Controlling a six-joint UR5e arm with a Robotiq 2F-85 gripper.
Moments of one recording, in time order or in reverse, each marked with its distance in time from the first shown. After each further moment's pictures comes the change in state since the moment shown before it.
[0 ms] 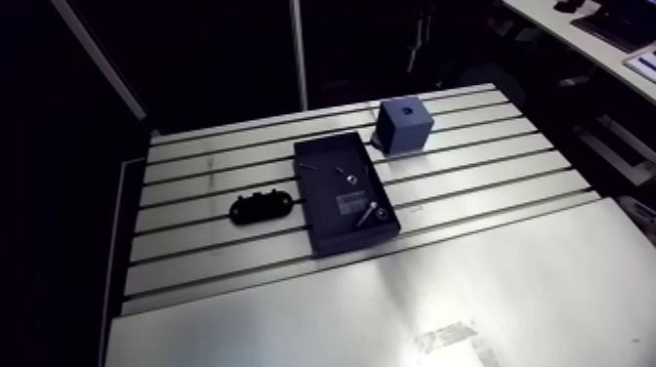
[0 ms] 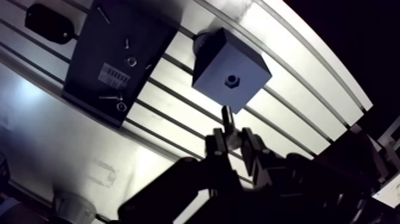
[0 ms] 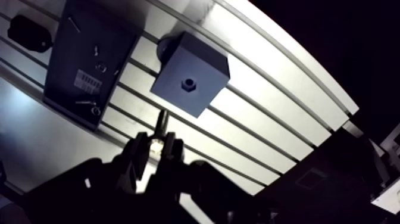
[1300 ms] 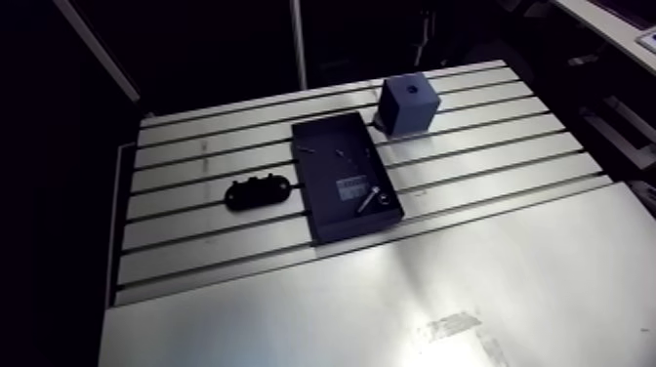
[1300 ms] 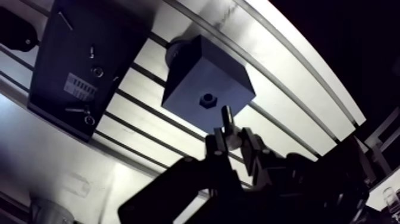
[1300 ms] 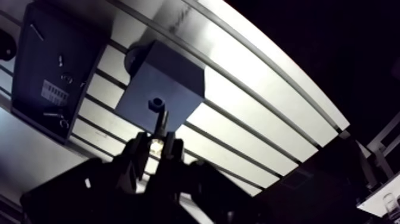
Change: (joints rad) arm -0.003 0.060 0.037 -0.122 -0.054 -0.042
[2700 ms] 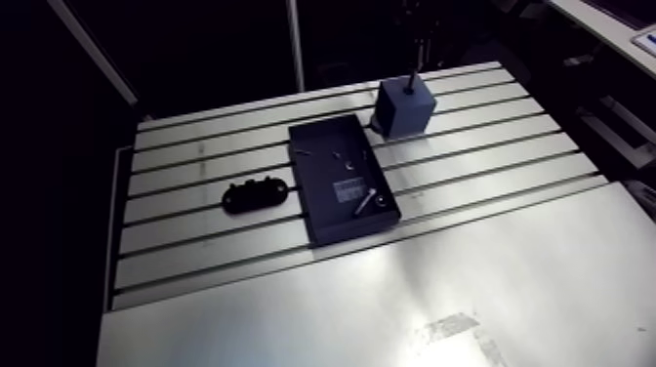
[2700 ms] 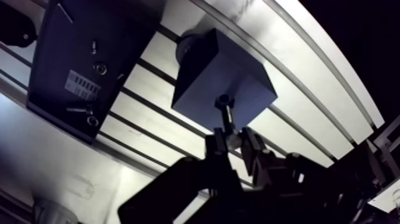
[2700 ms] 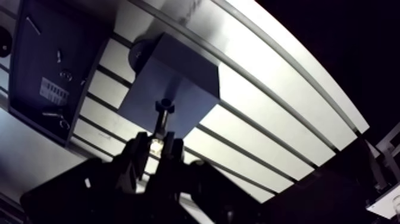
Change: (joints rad) arm -0.009 -0.005 0.068 -0.030 0.007 0.003
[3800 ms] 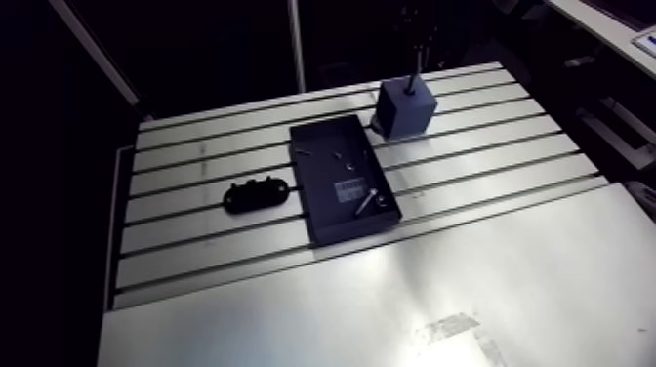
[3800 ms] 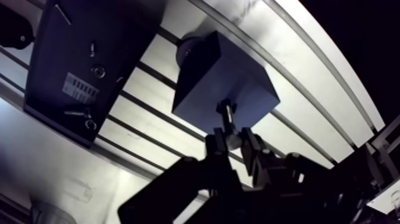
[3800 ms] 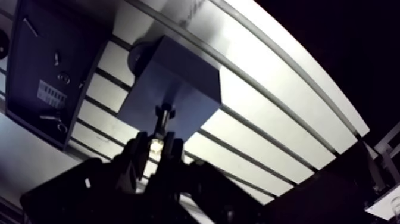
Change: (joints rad) arm 0.003 -0.002 0.022 -0.030 -0.001 -0.004
